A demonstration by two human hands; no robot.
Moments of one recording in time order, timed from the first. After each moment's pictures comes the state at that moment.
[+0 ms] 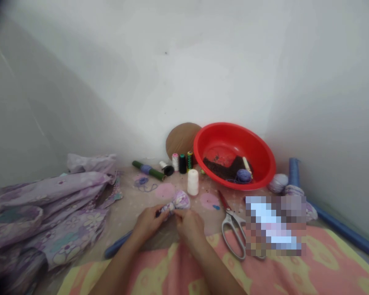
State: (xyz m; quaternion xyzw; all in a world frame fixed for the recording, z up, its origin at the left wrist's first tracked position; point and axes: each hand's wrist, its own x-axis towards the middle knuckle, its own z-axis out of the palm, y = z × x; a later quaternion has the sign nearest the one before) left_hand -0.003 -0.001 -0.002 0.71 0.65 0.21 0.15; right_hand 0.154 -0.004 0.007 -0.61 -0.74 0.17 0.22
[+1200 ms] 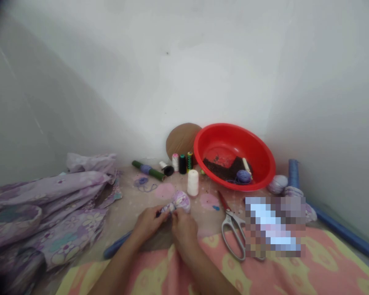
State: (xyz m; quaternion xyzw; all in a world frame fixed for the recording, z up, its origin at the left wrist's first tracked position) left_hand -0.001 -0.001 0.000 0.72 0.65 0.20 0.15; right_hand 0.135 -0.004 -0.017 -0.63 -0.72 0.14 0.25
